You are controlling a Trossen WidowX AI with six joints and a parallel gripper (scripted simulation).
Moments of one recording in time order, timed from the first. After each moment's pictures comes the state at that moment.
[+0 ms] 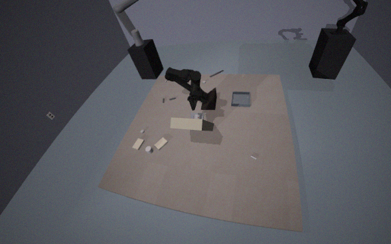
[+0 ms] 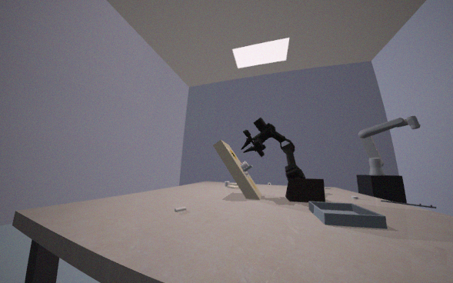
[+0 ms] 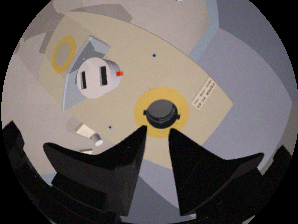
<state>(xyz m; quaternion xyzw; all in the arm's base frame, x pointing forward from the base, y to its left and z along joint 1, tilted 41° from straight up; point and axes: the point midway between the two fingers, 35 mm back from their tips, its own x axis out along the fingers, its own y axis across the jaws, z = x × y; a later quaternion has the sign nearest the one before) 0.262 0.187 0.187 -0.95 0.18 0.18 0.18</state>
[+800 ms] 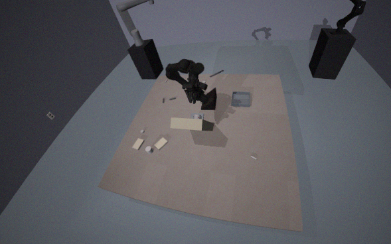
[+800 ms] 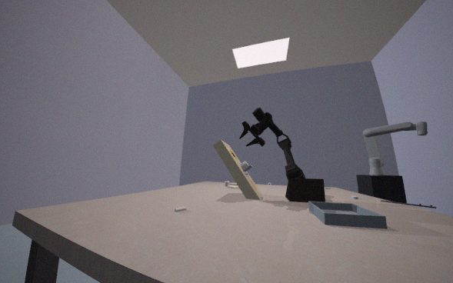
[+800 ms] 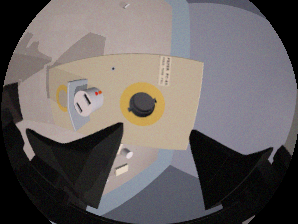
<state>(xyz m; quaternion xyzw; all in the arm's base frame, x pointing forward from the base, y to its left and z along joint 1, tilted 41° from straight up) 0.254 0.226 0.228 -0.86 0.26 0.15 0.41</state>
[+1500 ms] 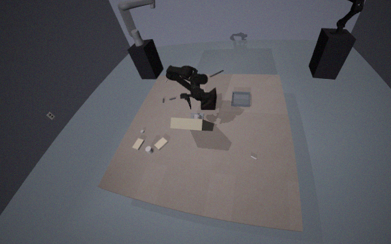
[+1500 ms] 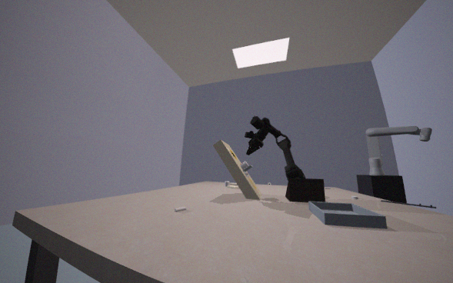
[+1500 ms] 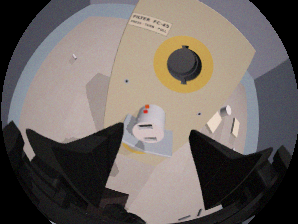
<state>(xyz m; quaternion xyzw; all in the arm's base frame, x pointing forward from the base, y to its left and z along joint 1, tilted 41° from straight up) 0.239 0.180 0.172 -0.45 0.41 -0.05 0.79</state>
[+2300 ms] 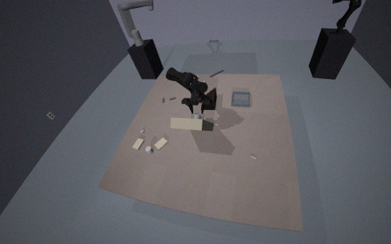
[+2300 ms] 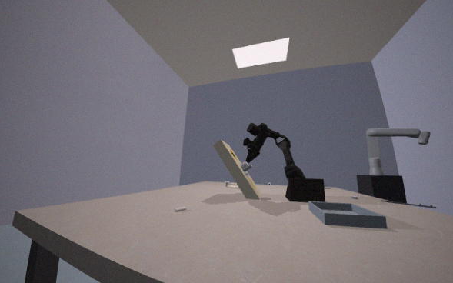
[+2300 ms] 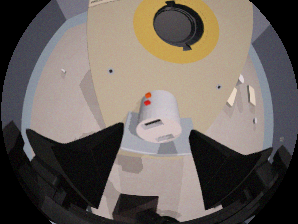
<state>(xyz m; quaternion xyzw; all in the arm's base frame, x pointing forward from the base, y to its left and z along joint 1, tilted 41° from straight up) 0.247 0.151 0.139 -0.32 0.44 -0.13 0.83</state>
